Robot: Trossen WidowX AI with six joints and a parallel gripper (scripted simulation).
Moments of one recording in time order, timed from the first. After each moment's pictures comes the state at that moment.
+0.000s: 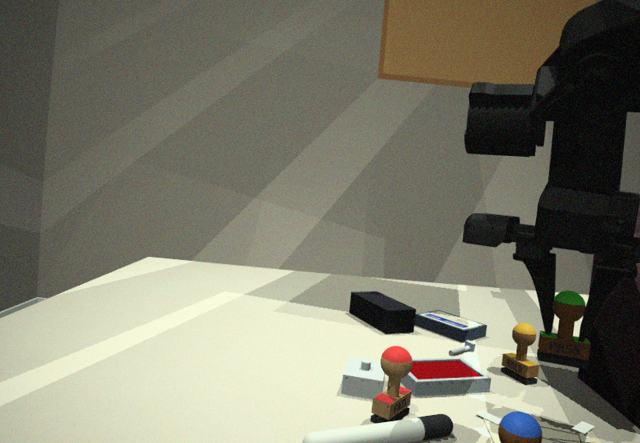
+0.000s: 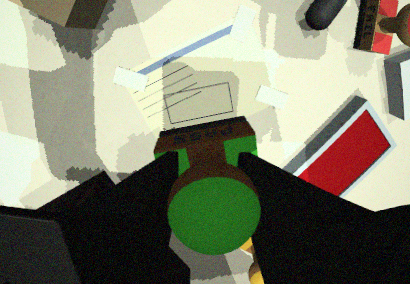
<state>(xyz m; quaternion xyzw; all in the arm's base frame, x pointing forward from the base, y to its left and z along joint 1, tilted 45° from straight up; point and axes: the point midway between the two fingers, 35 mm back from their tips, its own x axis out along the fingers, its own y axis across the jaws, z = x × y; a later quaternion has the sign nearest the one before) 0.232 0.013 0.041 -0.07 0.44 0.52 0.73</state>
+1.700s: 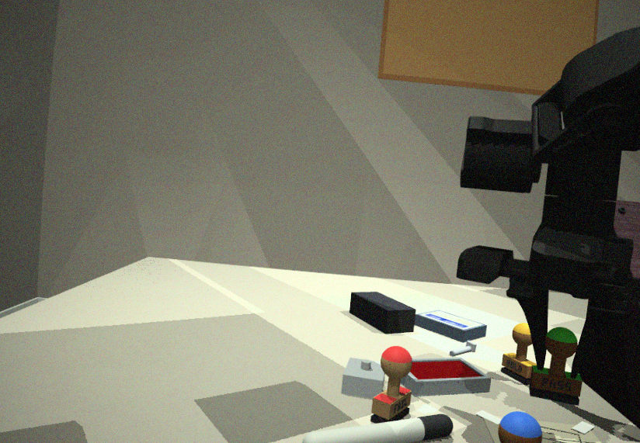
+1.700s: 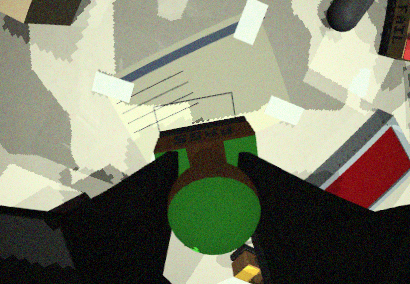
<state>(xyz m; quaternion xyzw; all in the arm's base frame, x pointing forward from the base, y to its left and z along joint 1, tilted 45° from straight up) 0.237 0.036 0.017 -0.08 0.43 0.53 0.73</state>
